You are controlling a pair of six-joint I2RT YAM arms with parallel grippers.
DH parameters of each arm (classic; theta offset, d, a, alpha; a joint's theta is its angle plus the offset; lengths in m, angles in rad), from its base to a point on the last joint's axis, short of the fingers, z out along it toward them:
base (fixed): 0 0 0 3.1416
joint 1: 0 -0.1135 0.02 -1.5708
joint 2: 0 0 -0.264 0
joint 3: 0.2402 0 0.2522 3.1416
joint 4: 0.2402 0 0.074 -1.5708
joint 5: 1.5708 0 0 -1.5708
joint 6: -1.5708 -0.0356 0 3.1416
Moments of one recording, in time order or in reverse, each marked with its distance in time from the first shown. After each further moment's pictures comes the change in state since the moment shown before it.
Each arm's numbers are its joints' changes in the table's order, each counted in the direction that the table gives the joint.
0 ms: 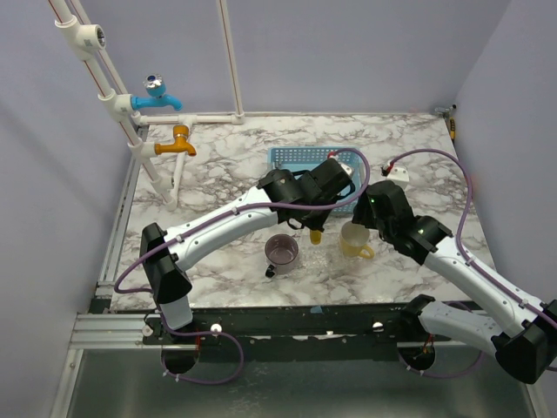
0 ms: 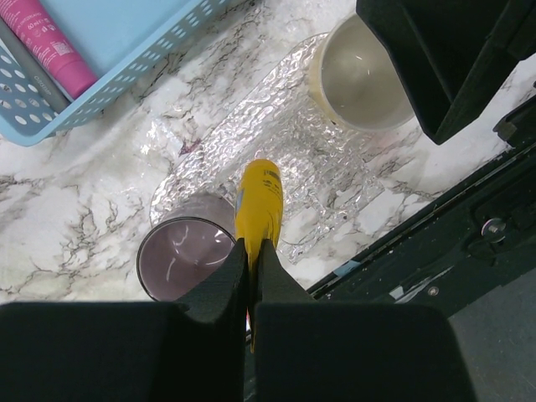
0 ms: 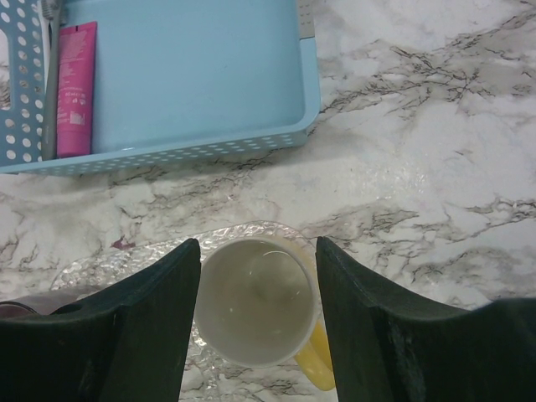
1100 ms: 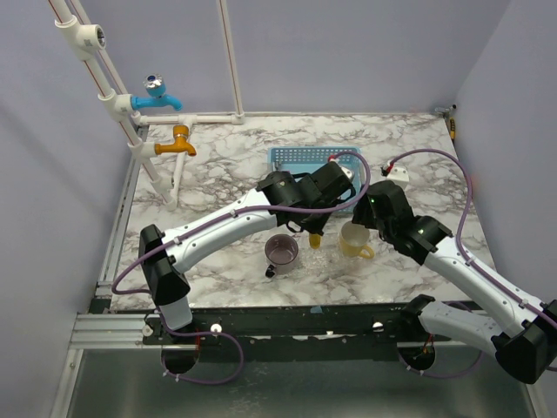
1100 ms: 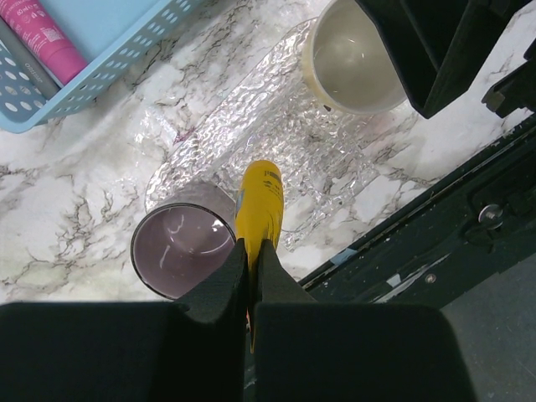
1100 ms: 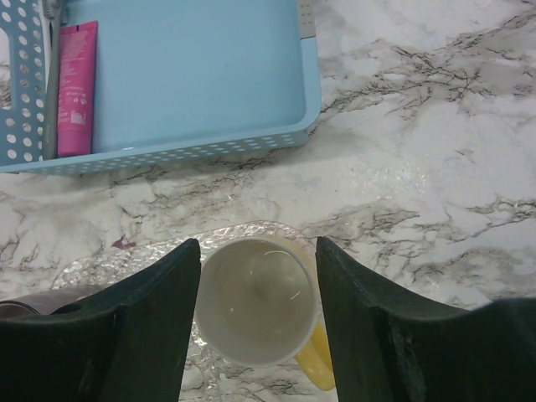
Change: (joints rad) left arm 0.019 0.014 0.000 0.027 0.000 0.011; right arm 0.000 0.000 0.000 0.000 -0.002 0.000
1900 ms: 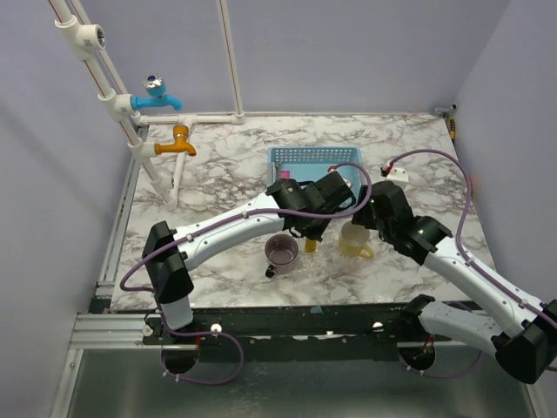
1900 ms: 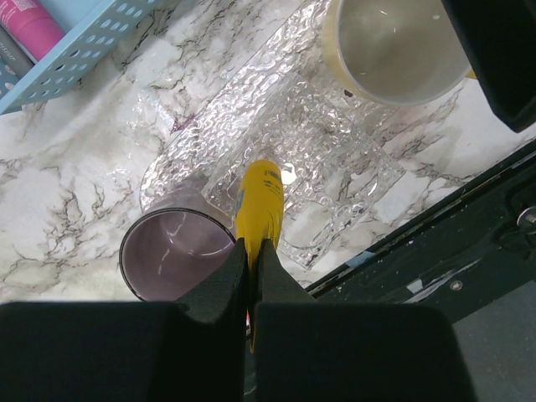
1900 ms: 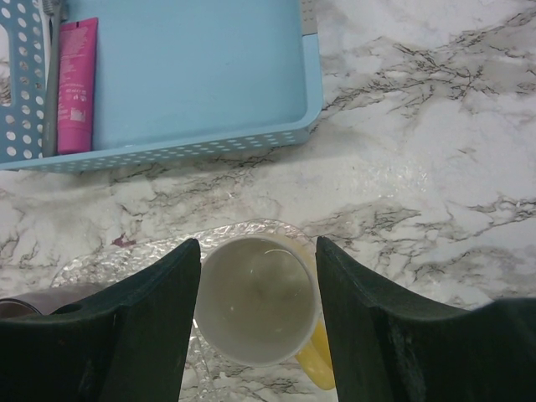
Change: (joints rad) left arm -0.003 -0.023 -0.099 -0.053 0.000 0.000; right arm 0.000 0.000 -0.002 0.000 -0.006 0.000
